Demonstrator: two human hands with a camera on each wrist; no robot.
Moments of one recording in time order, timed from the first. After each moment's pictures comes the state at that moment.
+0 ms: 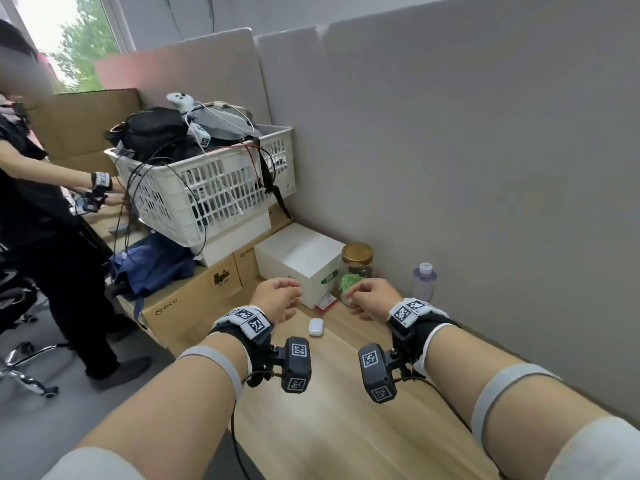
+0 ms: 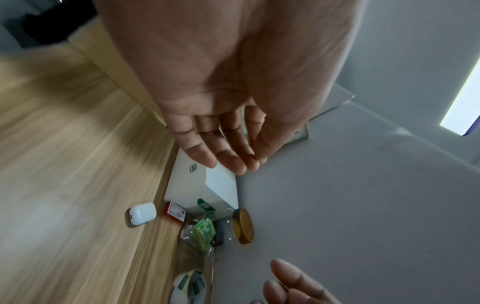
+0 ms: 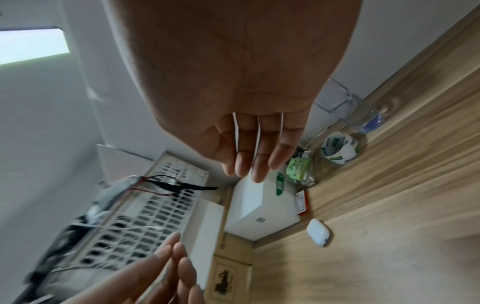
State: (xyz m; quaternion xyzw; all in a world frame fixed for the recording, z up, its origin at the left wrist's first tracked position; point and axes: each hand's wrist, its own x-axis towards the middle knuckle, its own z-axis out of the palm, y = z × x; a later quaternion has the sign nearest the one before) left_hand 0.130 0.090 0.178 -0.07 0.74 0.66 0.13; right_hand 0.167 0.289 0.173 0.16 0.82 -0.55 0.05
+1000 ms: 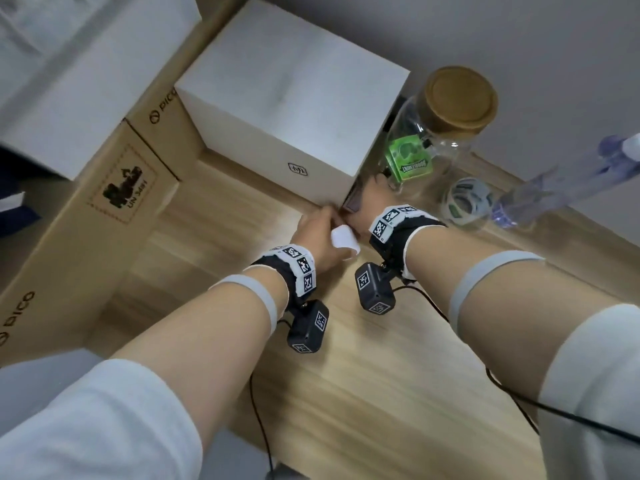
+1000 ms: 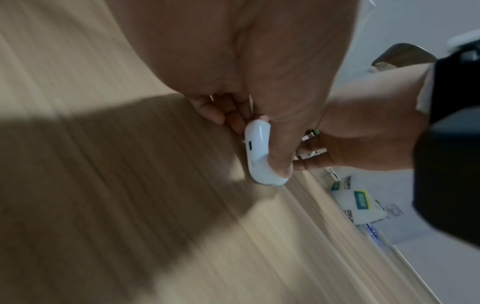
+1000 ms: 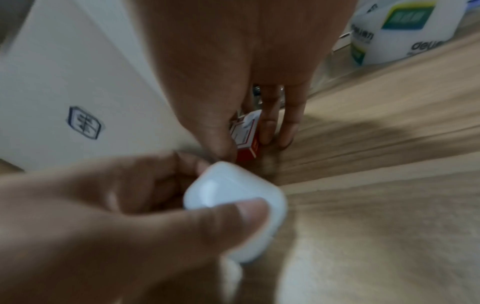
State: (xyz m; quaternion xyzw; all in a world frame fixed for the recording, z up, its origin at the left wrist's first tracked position) left_hand -0.140 0.094 -0.111 0.20 0.88 0.29 0.32; right_hand -0.135 0.233 -0.088 0.26 0.93 -0.17 0.21
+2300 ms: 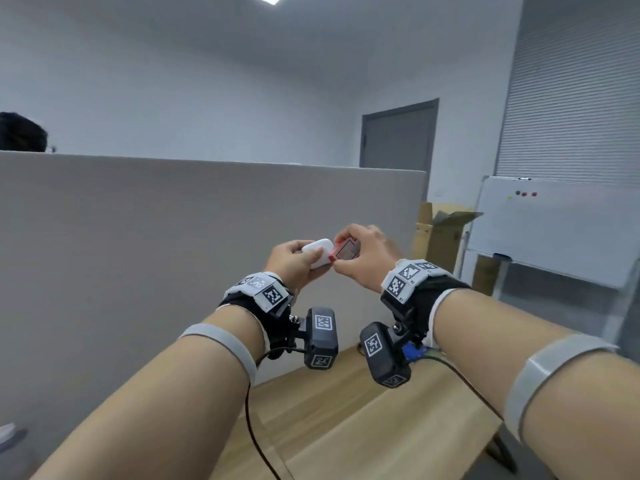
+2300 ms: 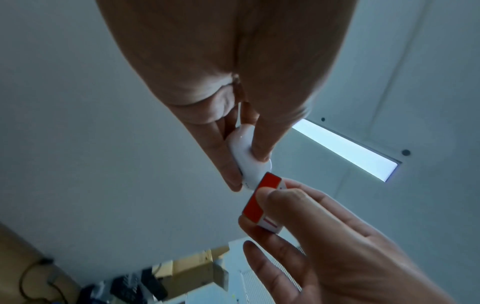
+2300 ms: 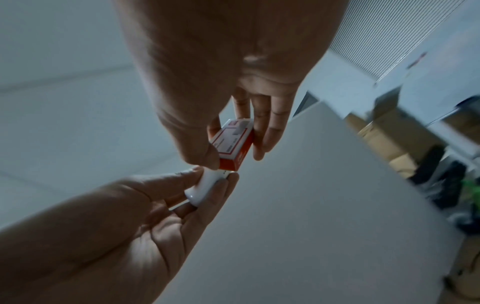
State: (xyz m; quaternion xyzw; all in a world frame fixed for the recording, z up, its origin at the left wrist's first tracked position) left_hand 0.527 0.415 0.401 0.47 0.36 0.61 0.53; right_hand 0.684 0.396 0.425 0.53 0.75 -0.05 -0.39
